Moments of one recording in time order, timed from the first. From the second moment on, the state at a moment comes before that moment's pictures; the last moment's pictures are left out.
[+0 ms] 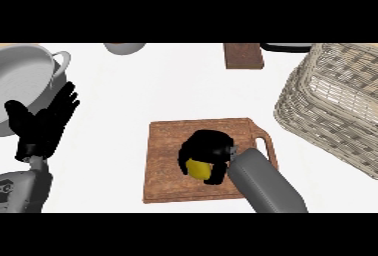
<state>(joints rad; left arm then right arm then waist) -0.22 0.28 0.14 -1.41 0.07 -0.04 0.24 -0.55 -0.01 0.48 -0.99 1.07 0.38 -0.60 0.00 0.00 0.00</state>
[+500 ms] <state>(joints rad) -0.18 0.28 0.16 -1.42 0.07 -0.03 0.25 -0.41 0.00 0.34 -1.06 0.98 0.19 -0.18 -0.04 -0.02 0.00</state>
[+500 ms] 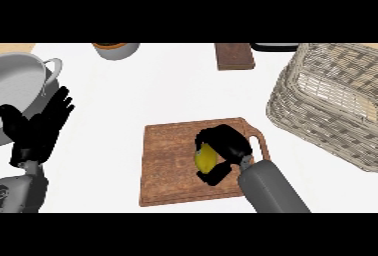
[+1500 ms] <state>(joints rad) -0.20 0.26 0.14 -1.41 0.06 -0.04 0.23 -0.27 0.00 0.81 -1.66 0.93 -0.54 0.81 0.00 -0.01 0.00</state>
